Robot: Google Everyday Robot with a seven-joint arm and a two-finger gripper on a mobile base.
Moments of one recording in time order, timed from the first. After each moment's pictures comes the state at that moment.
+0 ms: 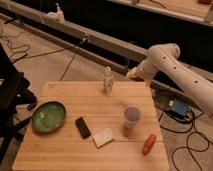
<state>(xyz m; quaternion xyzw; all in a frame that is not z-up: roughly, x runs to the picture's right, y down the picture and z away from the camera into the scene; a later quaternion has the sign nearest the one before) 0.200 -0.041 0.805 -0.09 -0.18 -0.52 0.83</state>
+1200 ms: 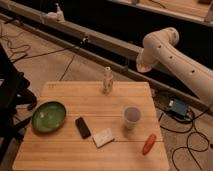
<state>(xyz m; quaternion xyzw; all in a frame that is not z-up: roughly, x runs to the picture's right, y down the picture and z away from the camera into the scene) 0.216 -0.111 0.777 -0.10 -0.09 -0.58 0.81</state>
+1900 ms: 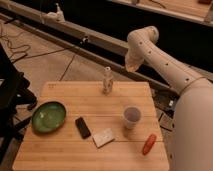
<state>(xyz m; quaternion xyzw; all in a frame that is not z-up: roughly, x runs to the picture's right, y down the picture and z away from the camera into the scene) 0.159 -0.097 0.838 -0.14 -0.14 -0.60 0.77</state>
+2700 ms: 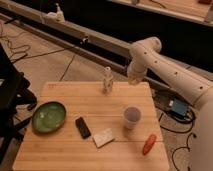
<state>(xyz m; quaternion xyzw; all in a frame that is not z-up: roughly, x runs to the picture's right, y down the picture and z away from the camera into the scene) 0.196 -0.032 0.793 -0.18 -0.16 -0.58 0.78</state>
